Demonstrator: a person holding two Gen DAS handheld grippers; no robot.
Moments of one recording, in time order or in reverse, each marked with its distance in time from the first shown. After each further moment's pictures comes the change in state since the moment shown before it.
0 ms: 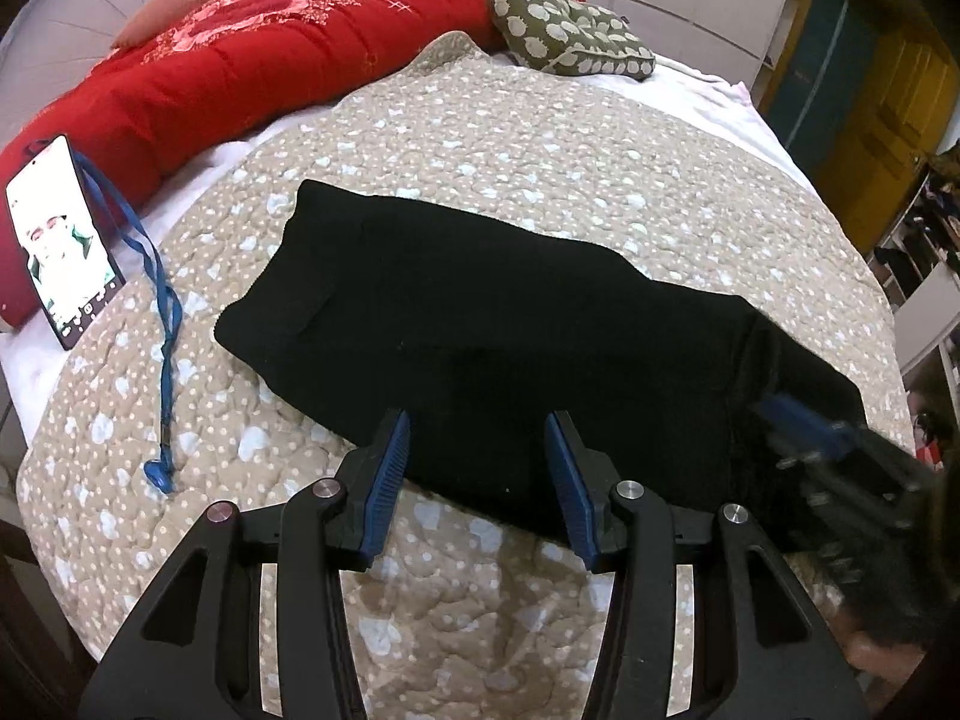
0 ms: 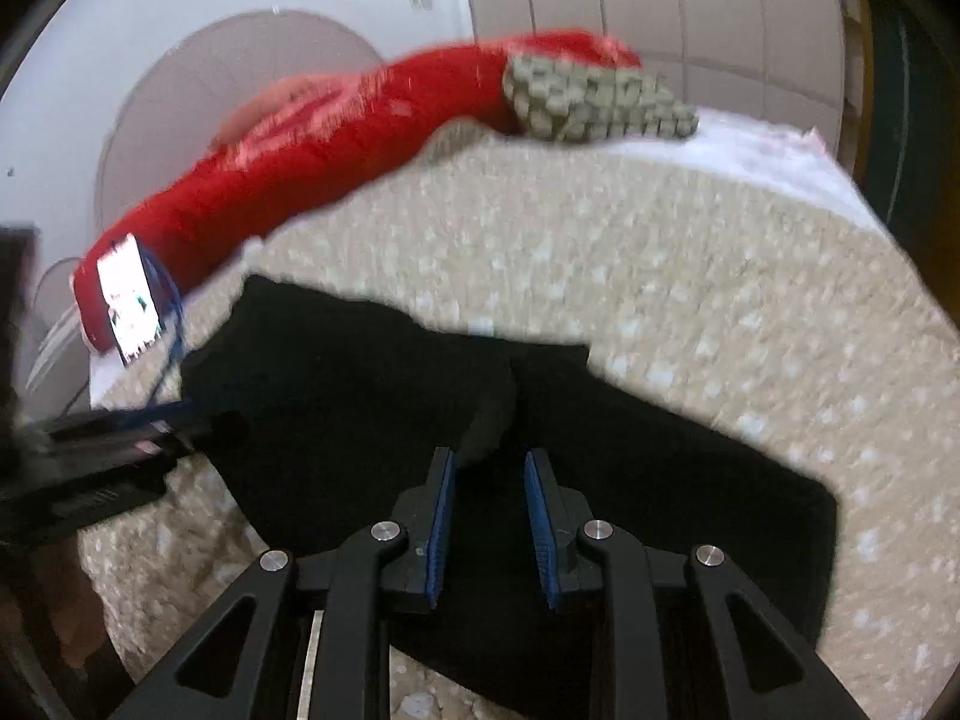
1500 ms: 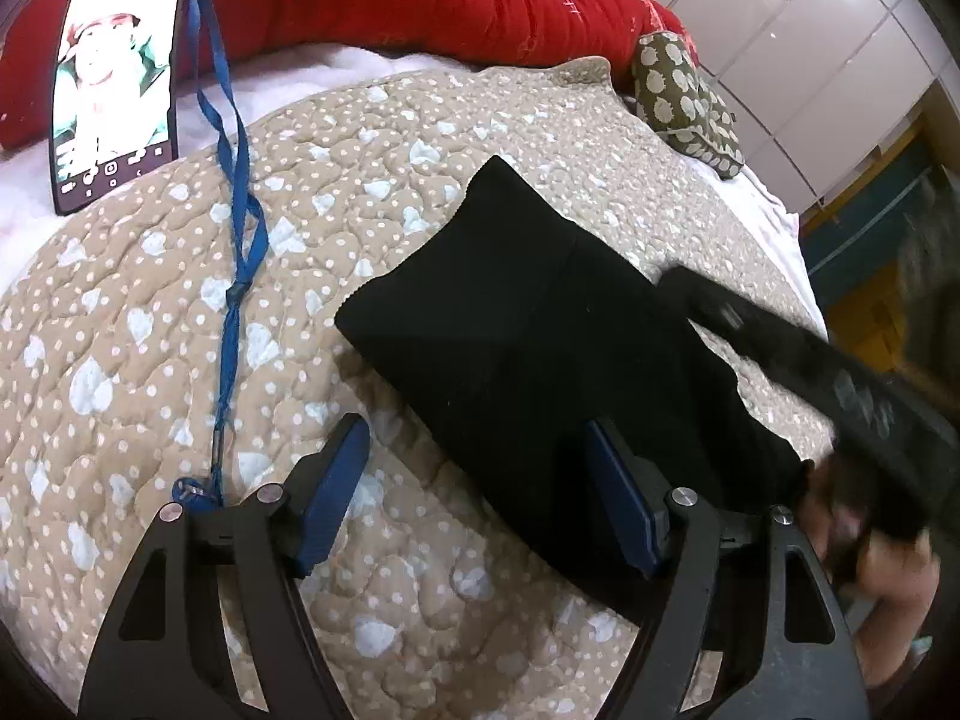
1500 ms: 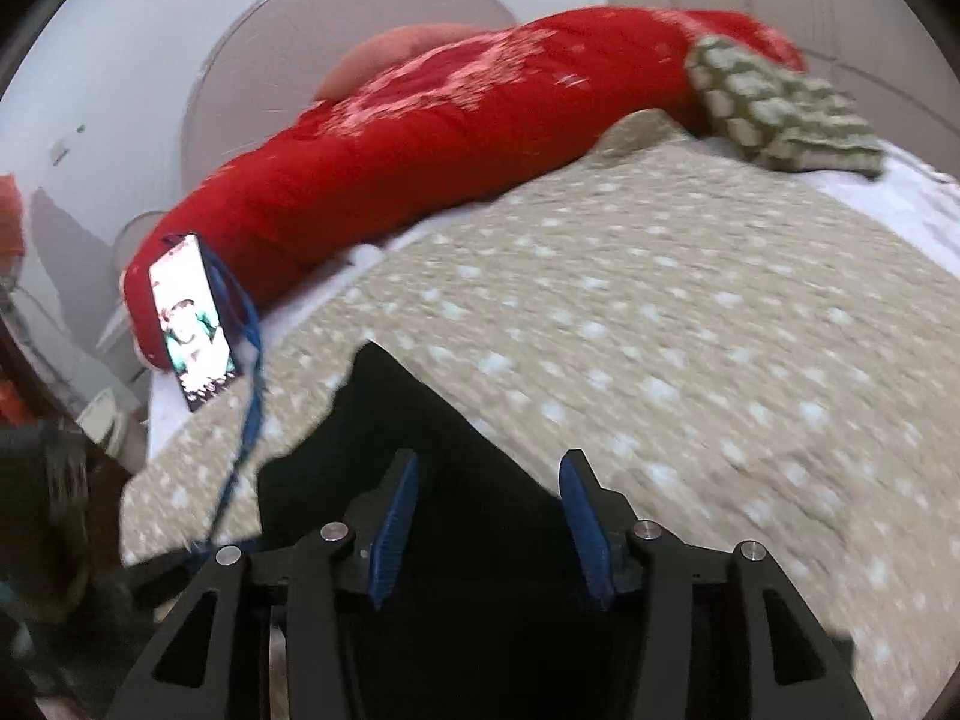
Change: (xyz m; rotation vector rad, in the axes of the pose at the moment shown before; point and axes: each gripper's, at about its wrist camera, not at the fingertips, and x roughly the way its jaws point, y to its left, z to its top) left arm 0.031 0.100 0.009 -0.383 -0.002 -0.115; right arm 0.093 0.096 0.121 -0.159 0.075 0.279
